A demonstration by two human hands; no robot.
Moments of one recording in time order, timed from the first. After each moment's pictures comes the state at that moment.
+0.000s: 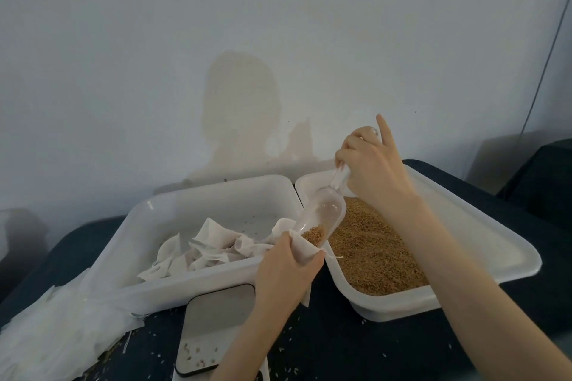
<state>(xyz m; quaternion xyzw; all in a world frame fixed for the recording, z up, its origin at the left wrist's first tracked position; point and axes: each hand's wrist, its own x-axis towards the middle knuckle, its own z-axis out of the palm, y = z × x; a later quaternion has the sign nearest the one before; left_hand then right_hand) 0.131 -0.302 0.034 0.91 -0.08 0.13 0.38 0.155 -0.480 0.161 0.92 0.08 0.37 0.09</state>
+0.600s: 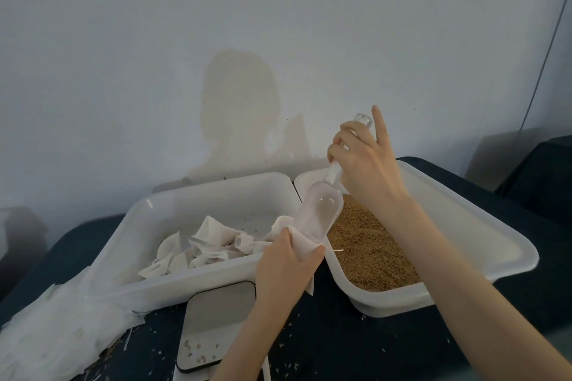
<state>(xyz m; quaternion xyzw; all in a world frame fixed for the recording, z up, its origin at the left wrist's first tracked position) 0.131 -0.306 0.039 0.92 -0.07 0.14 0.36 0.154 -0.472 0.154 0.82 0.14 0.54 0.11</state>
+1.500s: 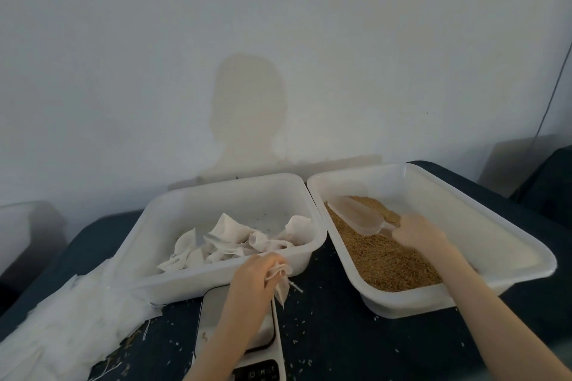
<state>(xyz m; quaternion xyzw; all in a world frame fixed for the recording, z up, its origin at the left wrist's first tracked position) 0.113 -0.223 0.029 0.92 -0.18 0.14 0.33 0.171 -0.538 0.048 0.97 -0.18 -0.04 -0.14</state>
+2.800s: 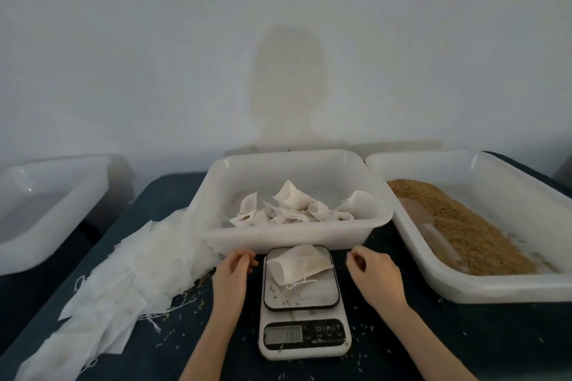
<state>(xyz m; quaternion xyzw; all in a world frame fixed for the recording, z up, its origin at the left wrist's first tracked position) 0.109 -0.096 -0.049 0.76 0.13 0.17 0.61 0.119 -0.351 -0.045 0.95 0.01 0.15 -0.29</state>
